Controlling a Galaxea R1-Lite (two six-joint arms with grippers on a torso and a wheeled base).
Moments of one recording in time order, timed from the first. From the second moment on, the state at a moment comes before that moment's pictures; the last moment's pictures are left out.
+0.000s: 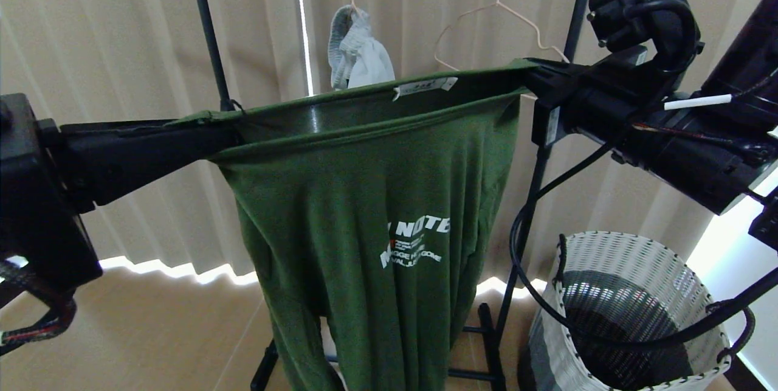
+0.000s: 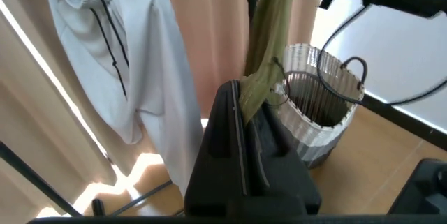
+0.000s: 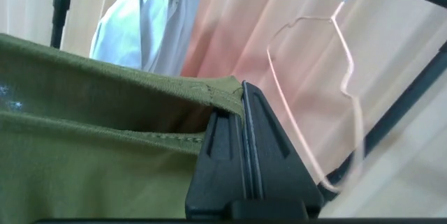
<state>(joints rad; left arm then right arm) -0.78 1.10 -0.96 -0.07 0.10 0.05 0.57 1.60 -1.02 -0.74 -0.15 -0.38</state>
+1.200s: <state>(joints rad) -0.66 1.29 -1.07 -0.18 0.12 0.05 0.53 1.33 -0.86 -0.63 -0.16 -0.38</state>
